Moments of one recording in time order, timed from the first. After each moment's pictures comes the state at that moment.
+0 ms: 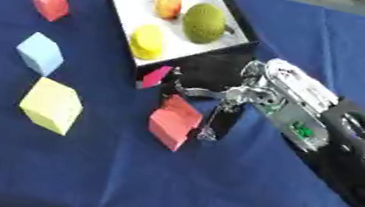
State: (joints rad) left arm -0.37 0.35 0.06 -1.67 0.19 -0.02 0.22; right arm -0.82 -0.63 0.66 -1.73 0.61 -0.30 0.60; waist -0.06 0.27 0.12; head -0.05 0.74
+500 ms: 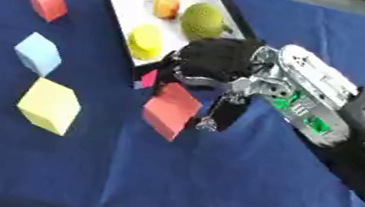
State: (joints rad) left arm -0.37 0.35 0.06 -1.67 0.19 -0.02 0.21; right arm -0.86 -0.71 0.63 -1.86 0.54 -0.25 0.63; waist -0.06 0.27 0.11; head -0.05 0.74
